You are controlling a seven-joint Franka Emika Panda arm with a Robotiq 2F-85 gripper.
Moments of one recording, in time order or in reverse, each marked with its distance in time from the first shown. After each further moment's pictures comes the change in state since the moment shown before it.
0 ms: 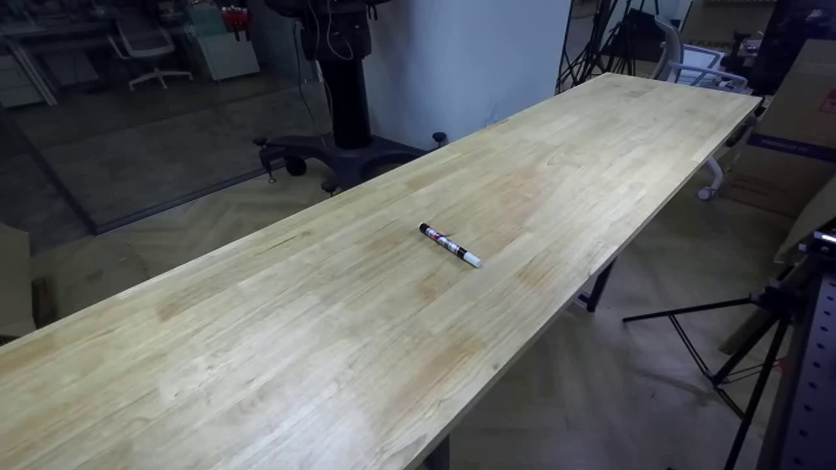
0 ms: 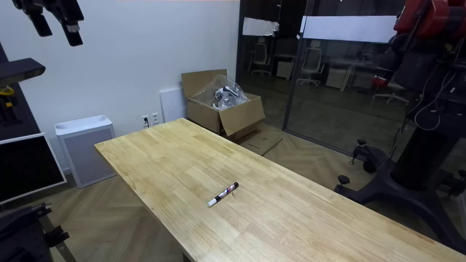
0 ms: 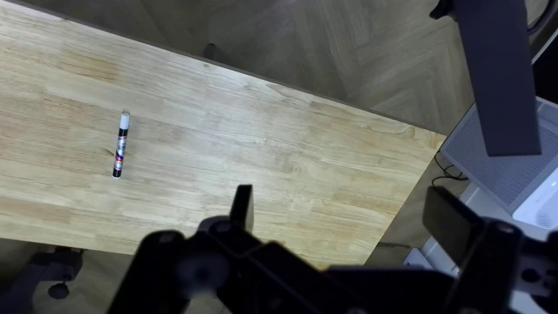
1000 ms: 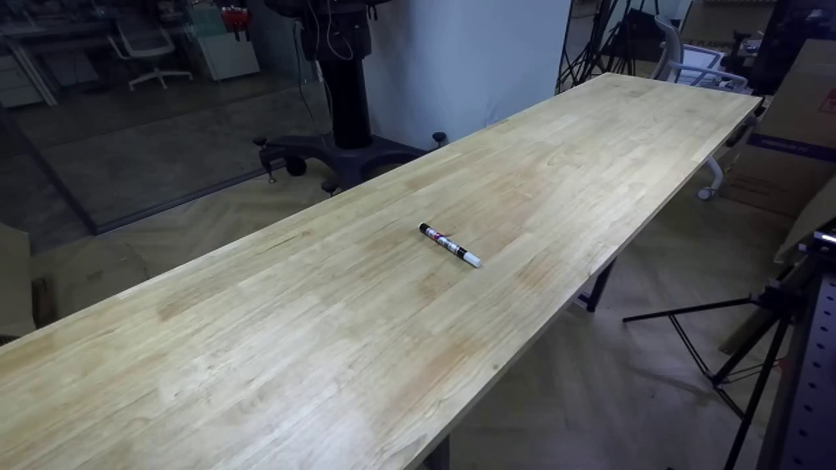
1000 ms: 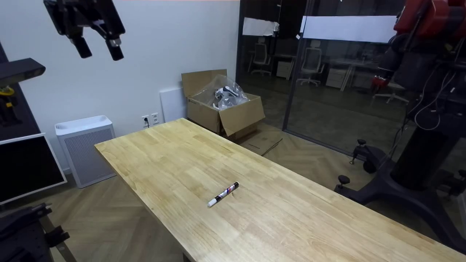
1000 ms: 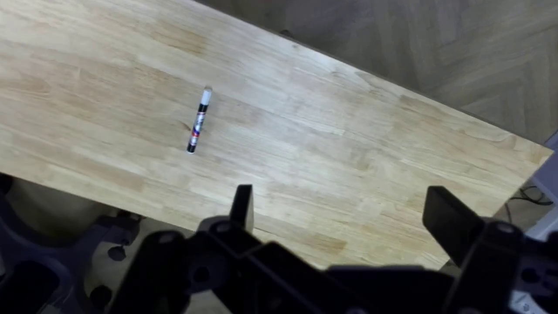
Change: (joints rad) arm -0.084 0.079 -0.018 -0.038 -0.191 0.128 -0.094
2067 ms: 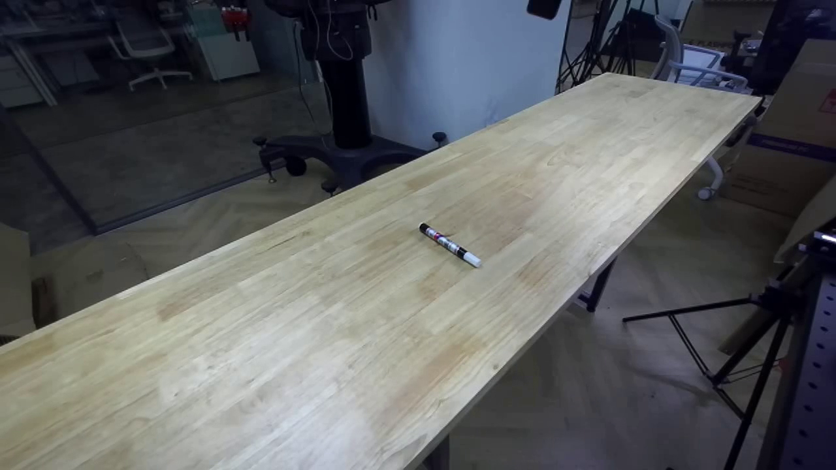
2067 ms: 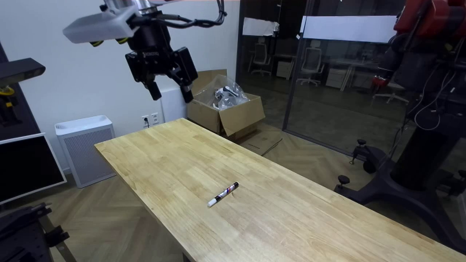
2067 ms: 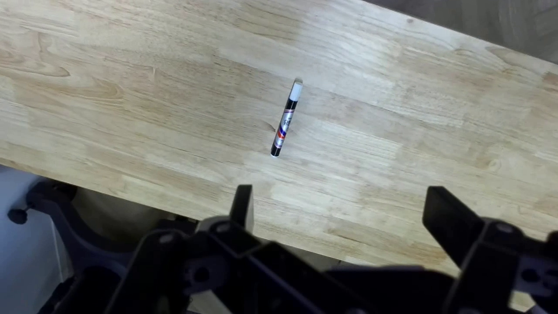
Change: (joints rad) arm -0.139 0.223 -0.139 -0.065 -0.164 0.328 -0.069
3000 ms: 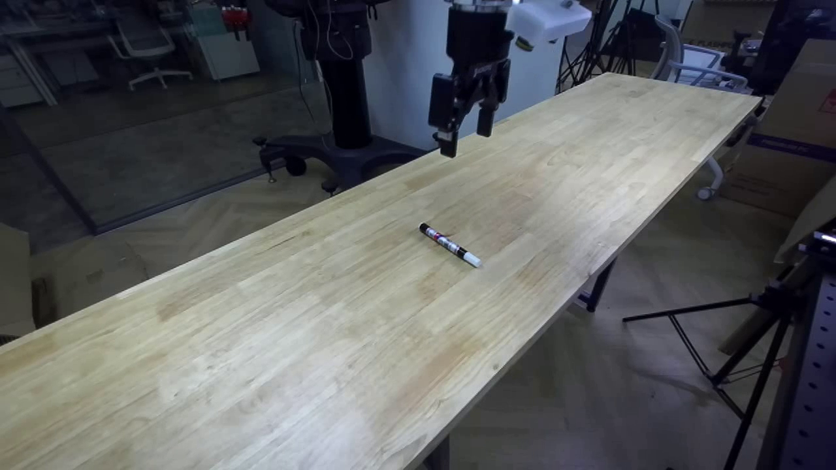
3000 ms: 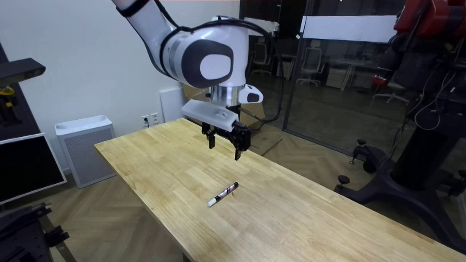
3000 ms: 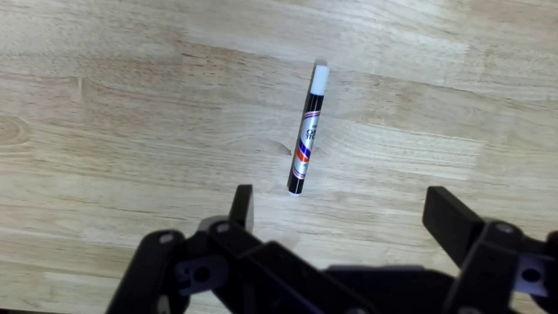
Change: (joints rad) arm -0.030 0.797 -0.086 0.474 0.201 0.105 -0.146
